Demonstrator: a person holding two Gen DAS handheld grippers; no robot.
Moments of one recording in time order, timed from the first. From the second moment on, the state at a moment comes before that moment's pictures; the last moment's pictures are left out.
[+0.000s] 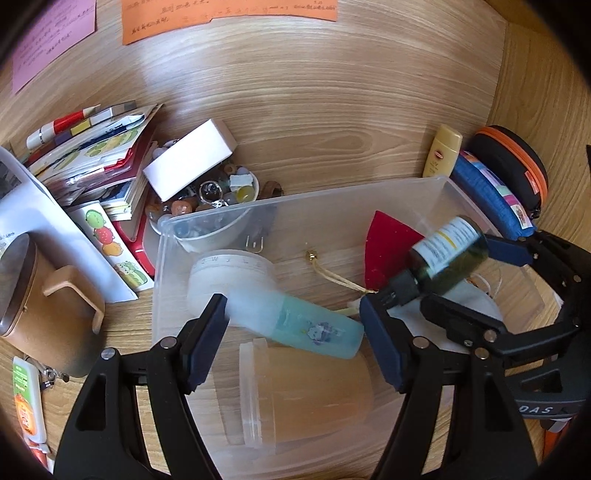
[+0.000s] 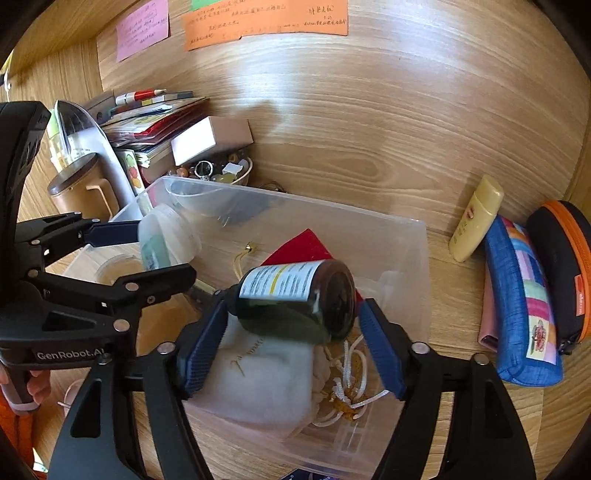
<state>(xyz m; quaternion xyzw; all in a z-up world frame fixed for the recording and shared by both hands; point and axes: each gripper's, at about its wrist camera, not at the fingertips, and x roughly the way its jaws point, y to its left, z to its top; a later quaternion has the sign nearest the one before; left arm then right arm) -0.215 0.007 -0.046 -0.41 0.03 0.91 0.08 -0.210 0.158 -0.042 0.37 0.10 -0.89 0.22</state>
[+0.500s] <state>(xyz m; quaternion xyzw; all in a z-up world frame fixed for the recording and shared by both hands) -0.206 -0.004 -0.031 -0.39 0.02 0.92 0.07 -0.197 0.165 -0.023 0.34 0.11 -0.91 0.21</state>
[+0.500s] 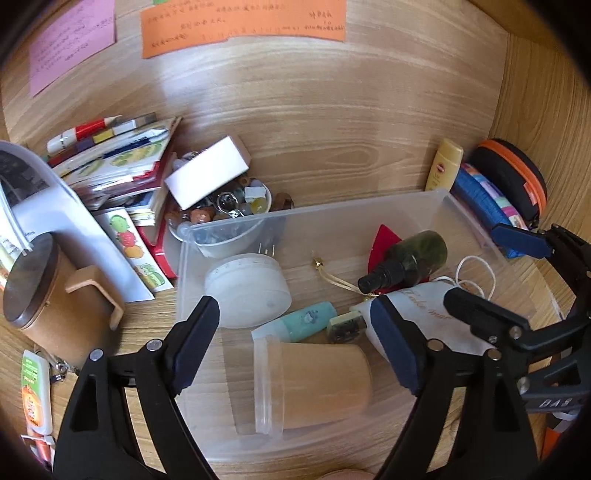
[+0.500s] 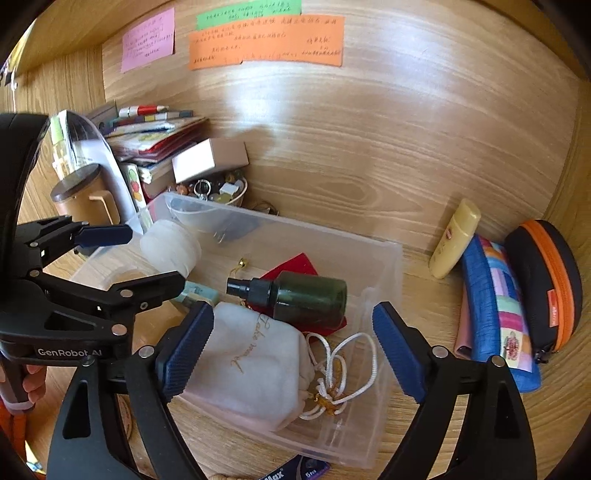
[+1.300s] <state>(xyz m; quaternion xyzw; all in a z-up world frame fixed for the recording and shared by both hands) -0.124 -0.042 -0.019 -0.36 -0.02 0.93 0.06 -0.131 0.207 0.008 0.30 0.10 -0.93 0.17</state>
